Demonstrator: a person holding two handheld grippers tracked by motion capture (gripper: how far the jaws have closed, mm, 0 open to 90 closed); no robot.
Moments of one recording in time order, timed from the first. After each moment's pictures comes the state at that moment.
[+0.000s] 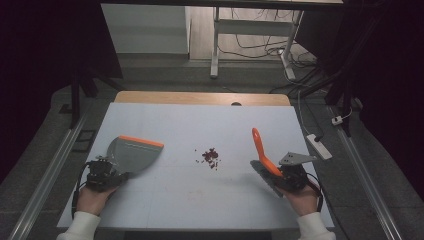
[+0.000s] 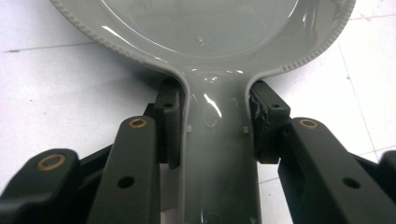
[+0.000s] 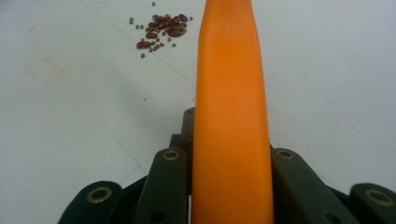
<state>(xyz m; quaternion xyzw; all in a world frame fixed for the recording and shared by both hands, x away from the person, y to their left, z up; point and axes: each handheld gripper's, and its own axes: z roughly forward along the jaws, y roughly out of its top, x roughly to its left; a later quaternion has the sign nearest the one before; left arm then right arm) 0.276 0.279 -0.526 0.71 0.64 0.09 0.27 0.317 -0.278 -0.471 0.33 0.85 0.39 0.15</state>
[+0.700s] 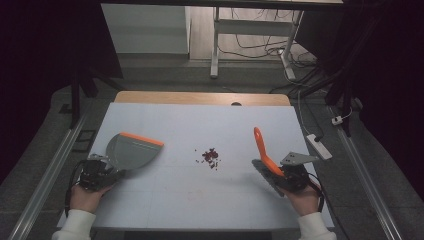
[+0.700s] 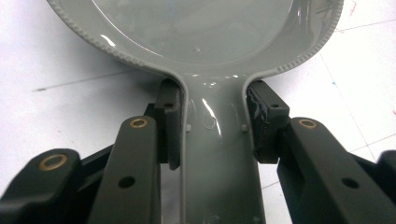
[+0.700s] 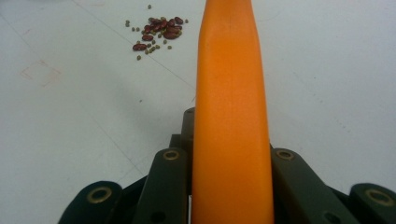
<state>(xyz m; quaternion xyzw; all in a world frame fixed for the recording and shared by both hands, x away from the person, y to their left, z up) 0.273 0.296 -0.521 0.73 0.60 0.11 0.31 0.316 -0.281 -0.469 0.33 0.84 0.39 0.16</state>
